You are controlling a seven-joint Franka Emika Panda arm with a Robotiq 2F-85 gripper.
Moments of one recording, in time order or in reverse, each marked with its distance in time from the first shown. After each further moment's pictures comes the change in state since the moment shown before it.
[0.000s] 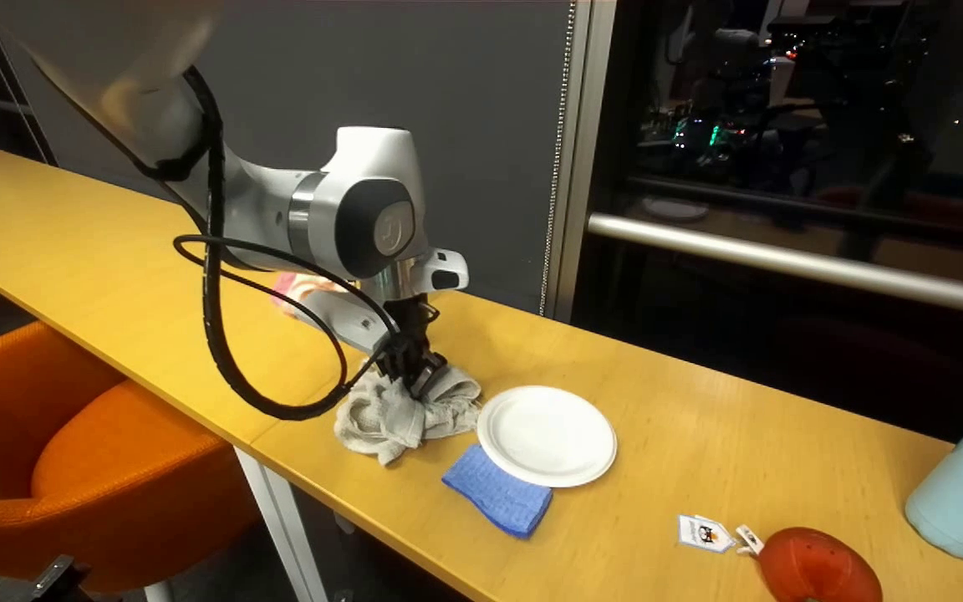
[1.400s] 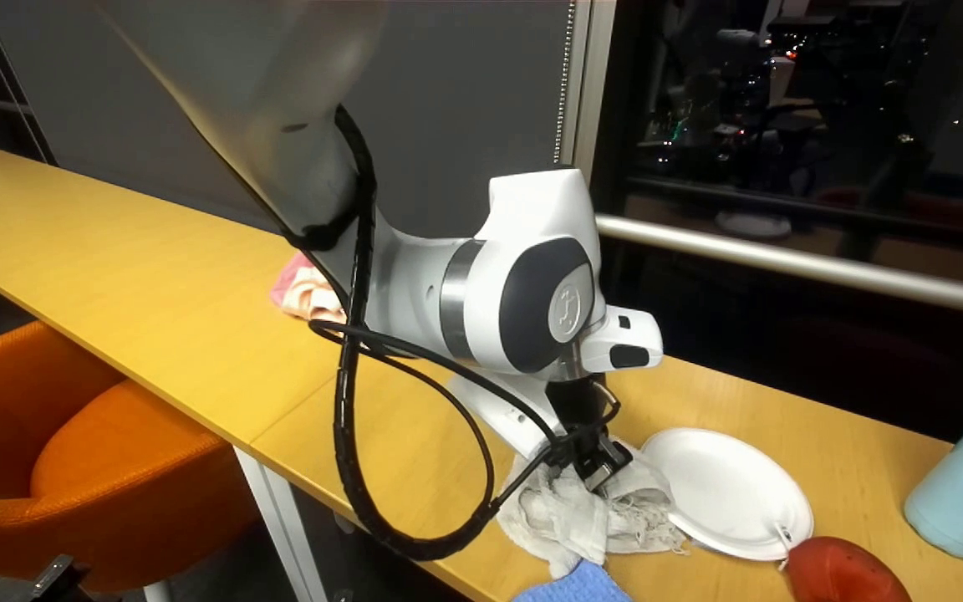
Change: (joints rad) arm -0.082 -0.007 -0.258 -0.156 -0.054 0.179 0.125
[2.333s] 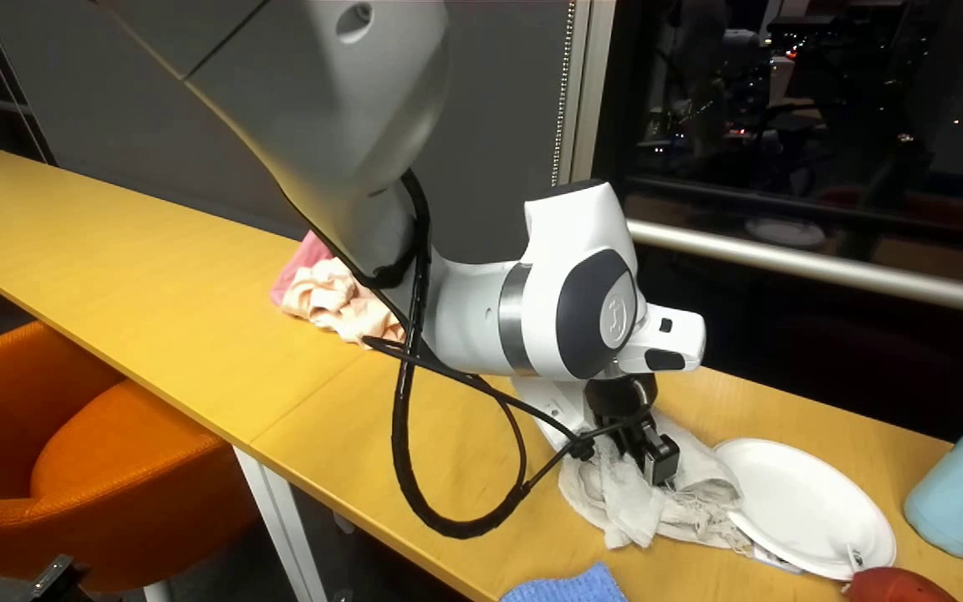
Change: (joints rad) arm 0.004 0.168 -0.082 0.191 0.002 0.042 0.268
